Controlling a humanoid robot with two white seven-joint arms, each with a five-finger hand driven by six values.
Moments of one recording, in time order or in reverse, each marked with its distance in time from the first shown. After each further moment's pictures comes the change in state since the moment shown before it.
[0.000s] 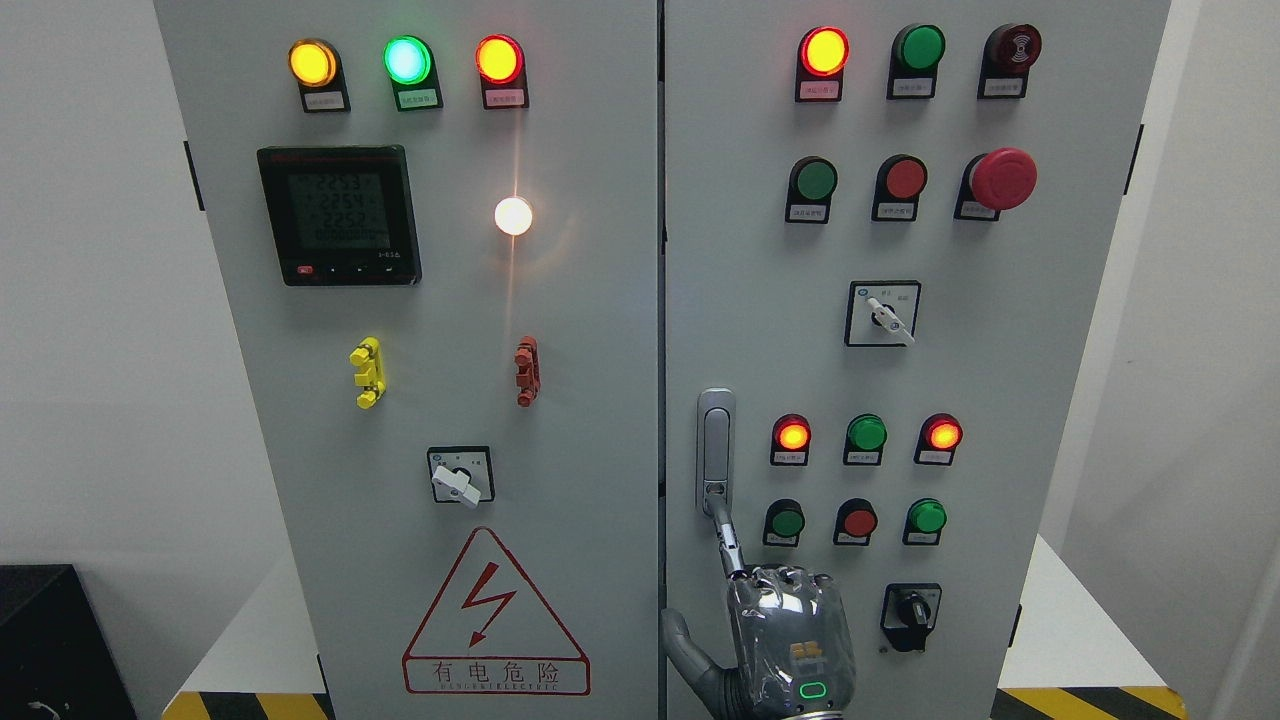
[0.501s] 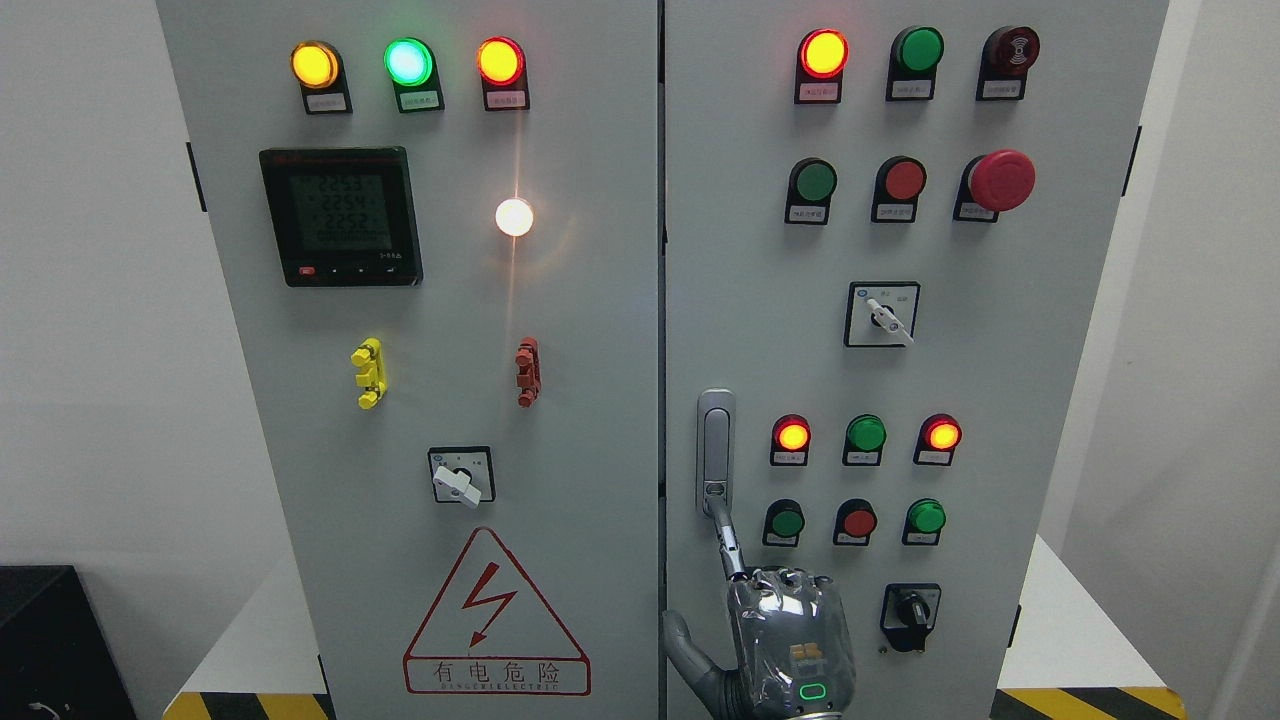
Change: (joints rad) left arm 0.000 0.000 0.000 0.000 0.000 0.000 0.000; right arm 0.000 0.000 -0.001 0.009 0.000 0.001 -0.001
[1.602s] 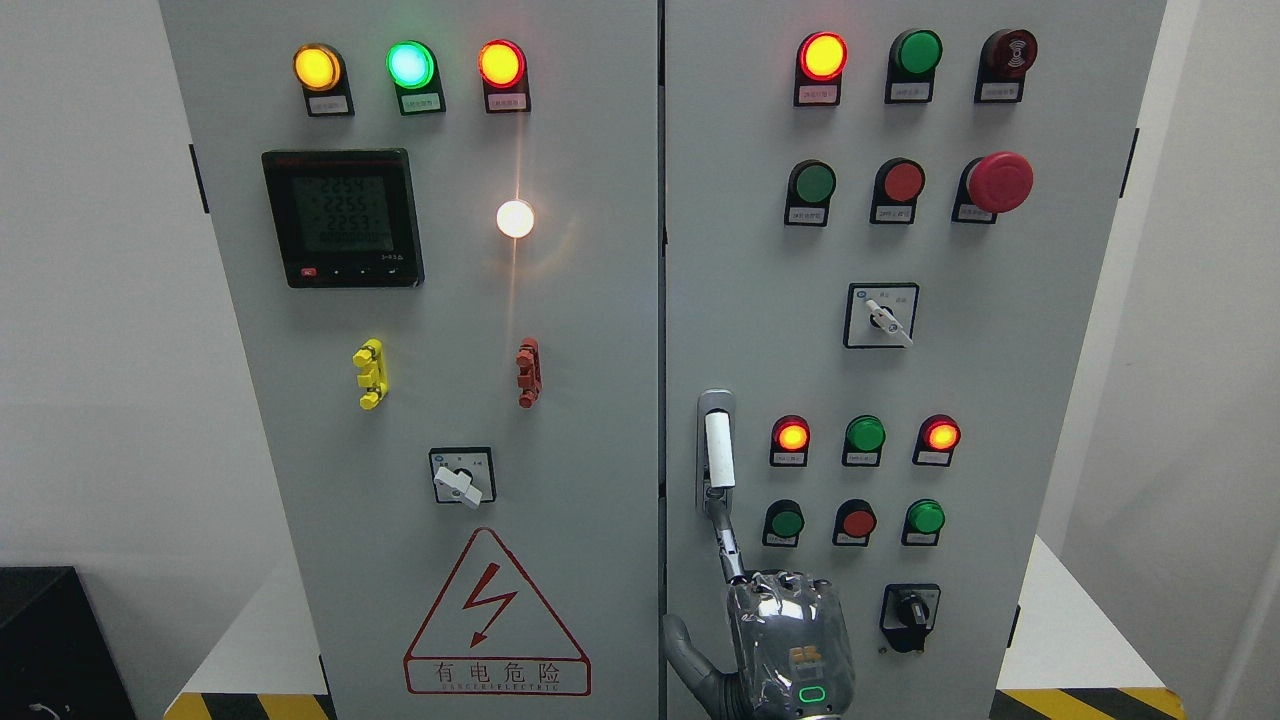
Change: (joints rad) left arm 0.000 0.000 0.000 0.000 0.000 0.000 0.000; right arm 0.006 -0.001 -0.001 0.007 0.000 0.000 -0.001
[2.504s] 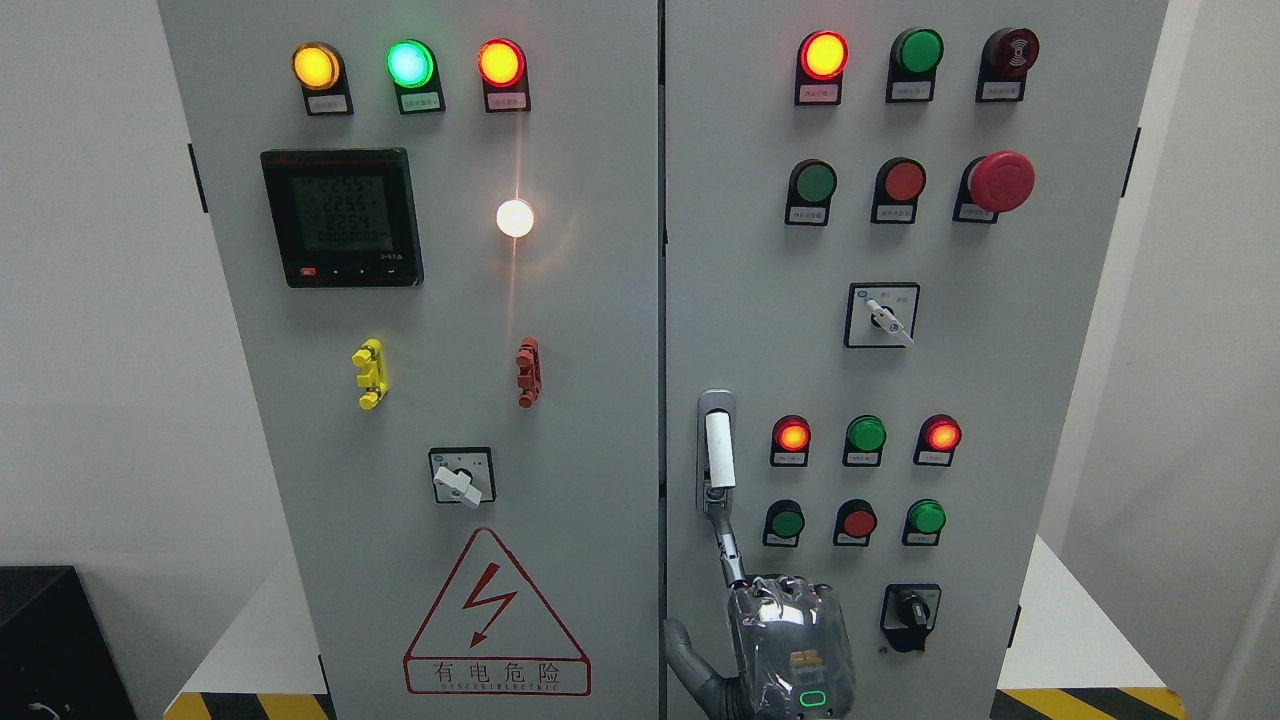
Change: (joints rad) left arm 0.000 0.000 0.000 0.000 0.000 0.000 0.000; right arm 0.004 -0.001 0.002 -0.005 -0.001 0.000 0.000
